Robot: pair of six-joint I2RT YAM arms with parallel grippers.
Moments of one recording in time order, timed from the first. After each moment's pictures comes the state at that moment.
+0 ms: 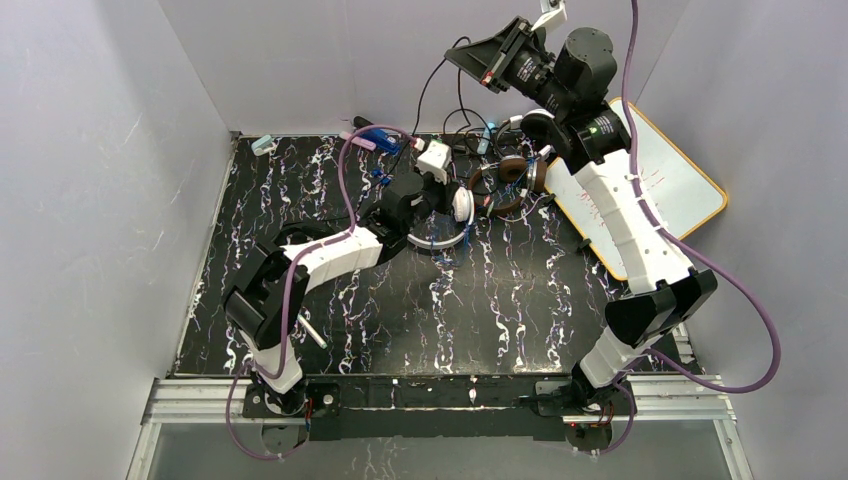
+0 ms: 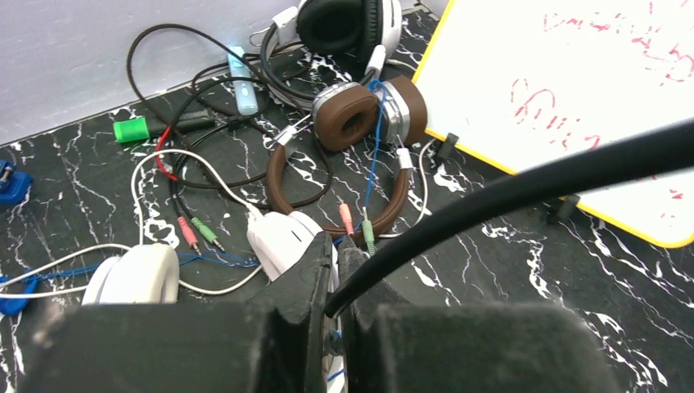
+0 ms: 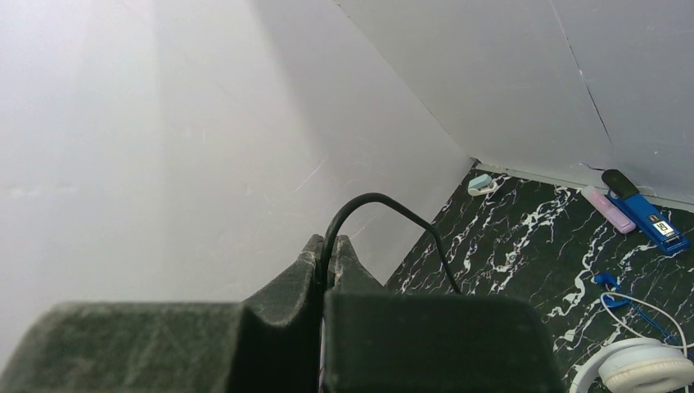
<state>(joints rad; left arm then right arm) -0.73 1.74 1.12 0.50 -0.08 -0.14 0.45 1.66 2.01 -0.14 -0.43 0.87</state>
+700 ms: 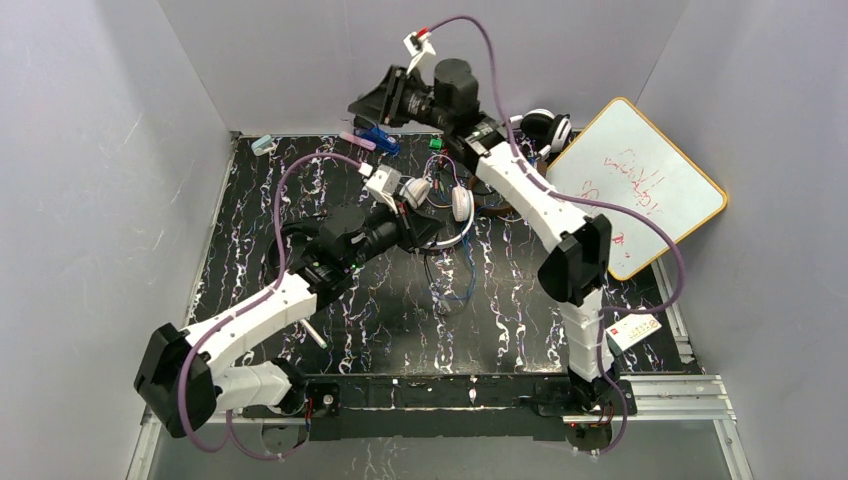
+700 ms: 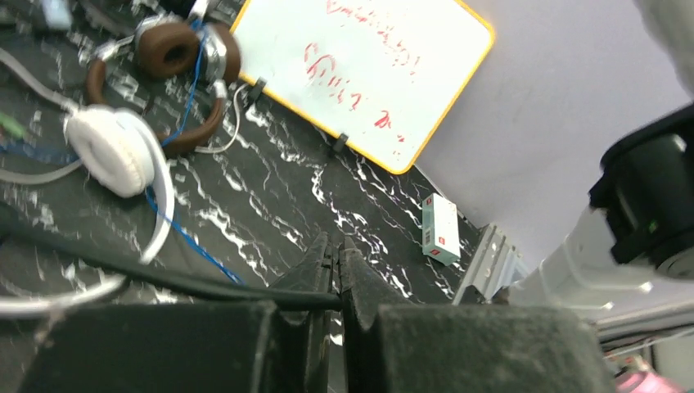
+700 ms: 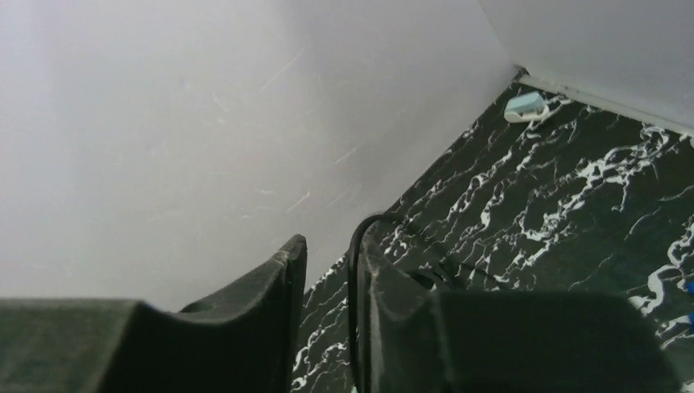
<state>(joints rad) -0.73 1.18 0.80 0.36 0.22 -0.51 0.67 2.08 2.23 -0.07 -0.46 0.76</state>
